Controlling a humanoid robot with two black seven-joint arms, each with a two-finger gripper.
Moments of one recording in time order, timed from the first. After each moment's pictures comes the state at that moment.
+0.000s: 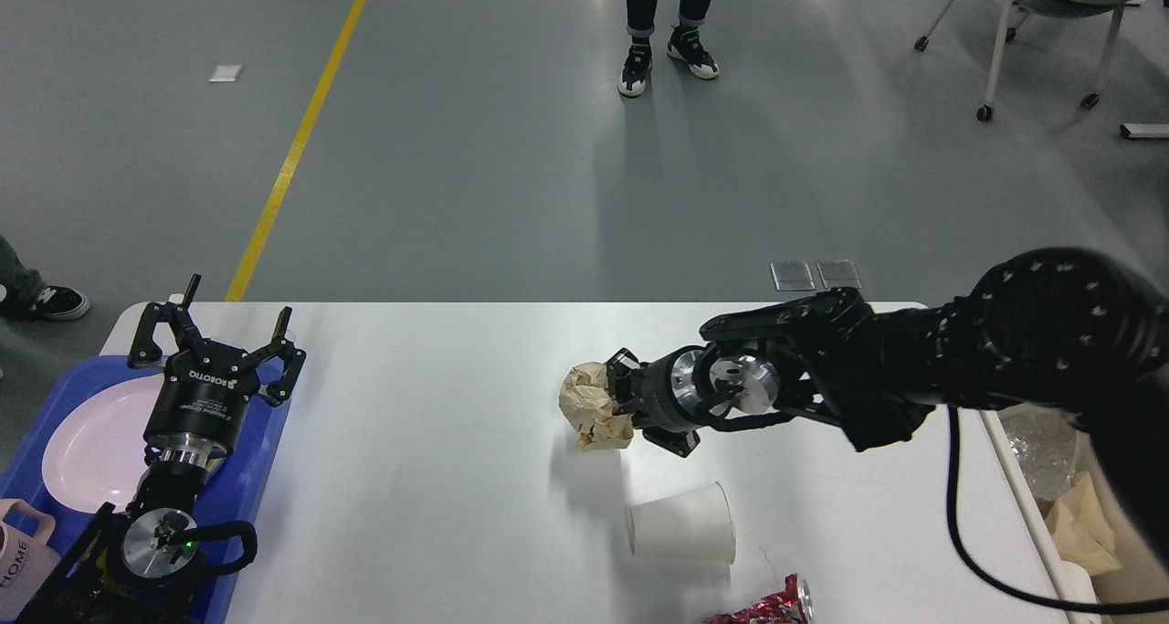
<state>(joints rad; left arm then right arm) -0.24 0.13 -1.54 -0.79 0.36 -0.61 -0.24 1.50 0.01 -0.87 1.02 0.61 0.13 -0.20</state>
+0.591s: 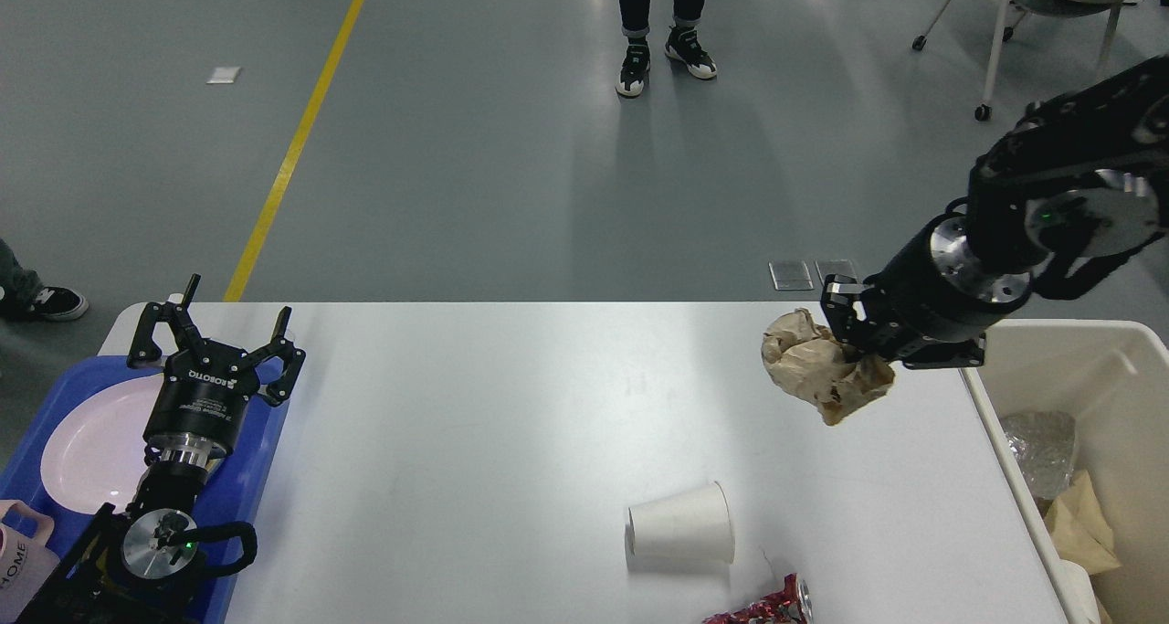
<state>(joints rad) -0.24 0.13 -1.54 -0.79 0.36 -0.61 -0.24 2.27 -0.28 -1.34 1.61 0.31 0.46 -0.18</state>
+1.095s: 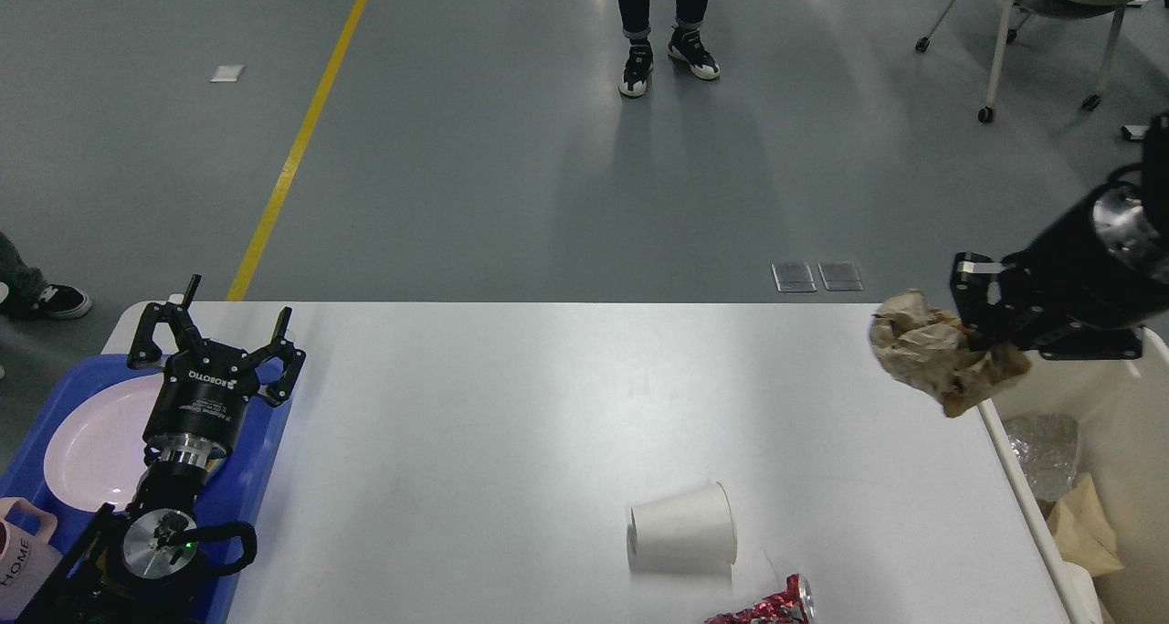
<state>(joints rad) -0.24 0.13 -1.54 -0.79 0.36 -0.61 -0.24 2.42 -0.44 -1.60 1.67 0.22 0.50 -0.18</state>
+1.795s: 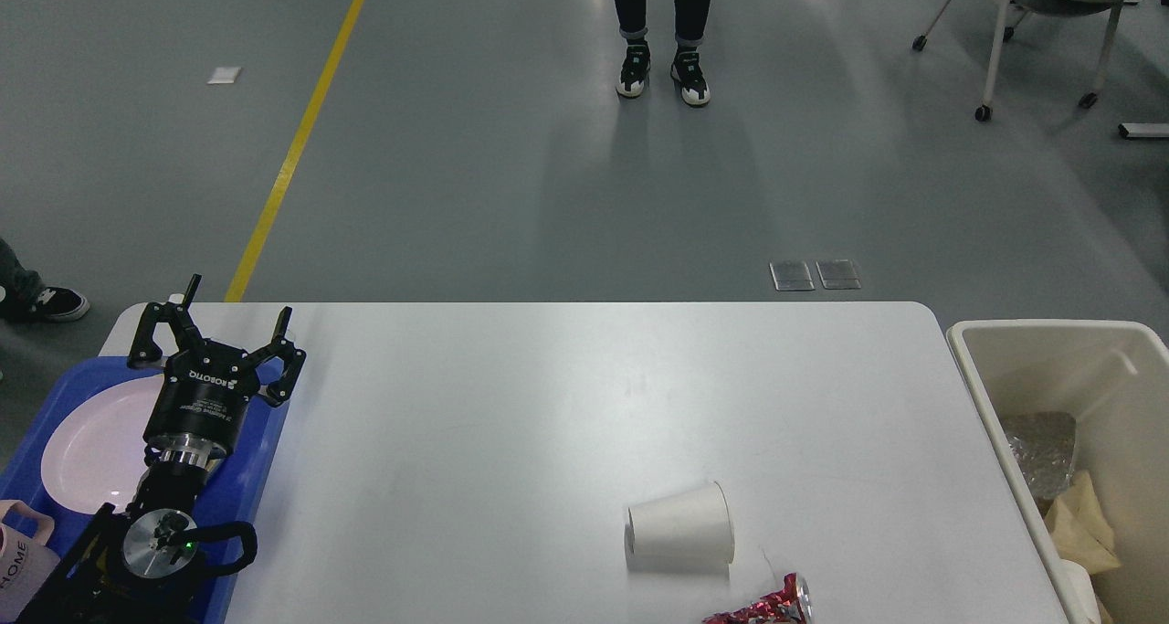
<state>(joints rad) -0.24 0.13 -1.54 -0.79 0.36 -0.61 -0.24 1.17 -0.85 -1.09 0.70 0.12 0.31 -0.18</state>
